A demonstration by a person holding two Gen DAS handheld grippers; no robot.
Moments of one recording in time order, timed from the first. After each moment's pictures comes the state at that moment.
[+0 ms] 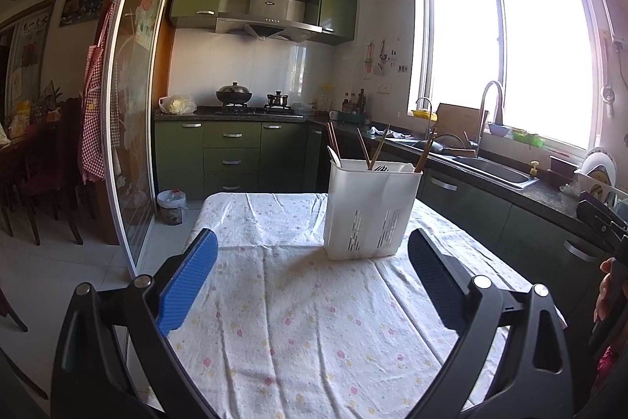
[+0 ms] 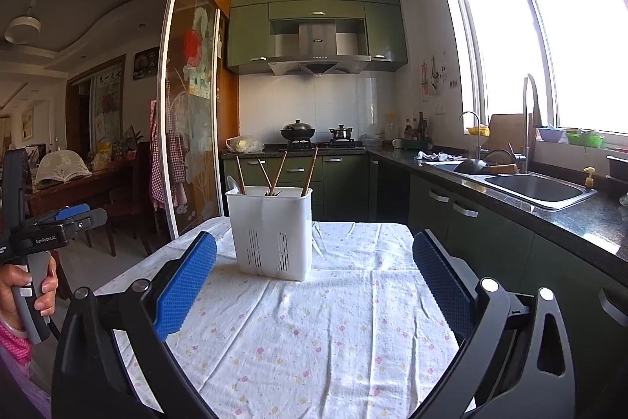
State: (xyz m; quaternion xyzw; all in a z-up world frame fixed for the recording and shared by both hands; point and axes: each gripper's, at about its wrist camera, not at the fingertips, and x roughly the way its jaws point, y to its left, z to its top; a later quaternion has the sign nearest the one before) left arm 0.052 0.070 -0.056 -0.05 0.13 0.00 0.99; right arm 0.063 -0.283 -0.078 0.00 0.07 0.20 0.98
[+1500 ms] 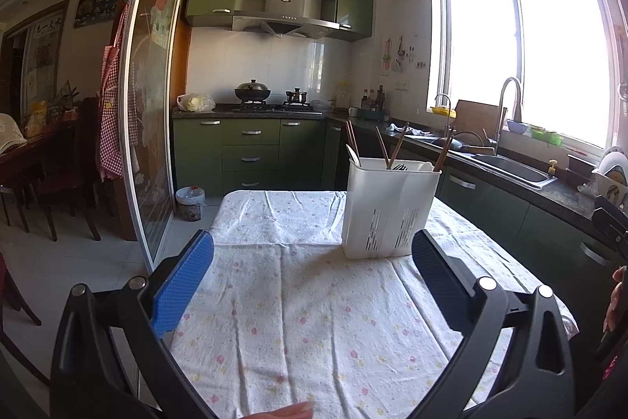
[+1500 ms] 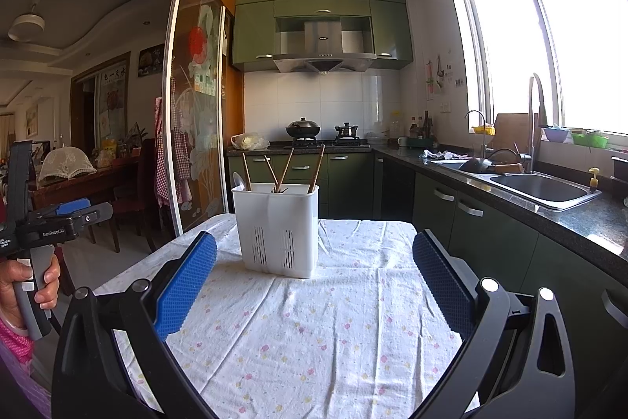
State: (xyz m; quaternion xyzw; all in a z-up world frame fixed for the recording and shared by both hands) left arm 0.054 0.068 -0.051 -0.04 0.14 0.04 0.99; right arm 0.065 -0.282 -0.080 0.00 0.07 0.21 0.97
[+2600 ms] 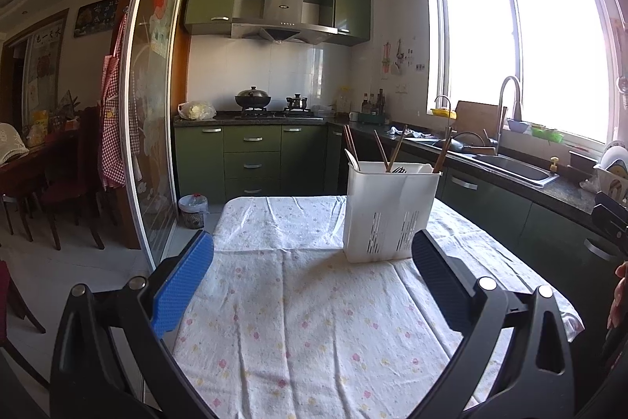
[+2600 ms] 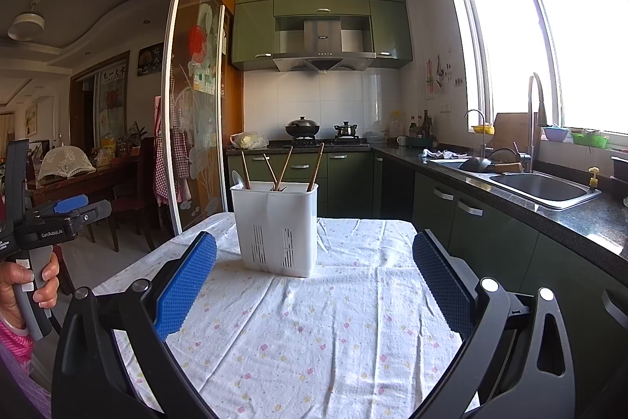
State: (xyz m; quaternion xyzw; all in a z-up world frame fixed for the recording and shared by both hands) left arm 0.051 0.062 -0.050 -0.03 0.13 0.04 0.99; right arm 0.065 -0.283 -0.080 0.00 0.07 0.21 0.97
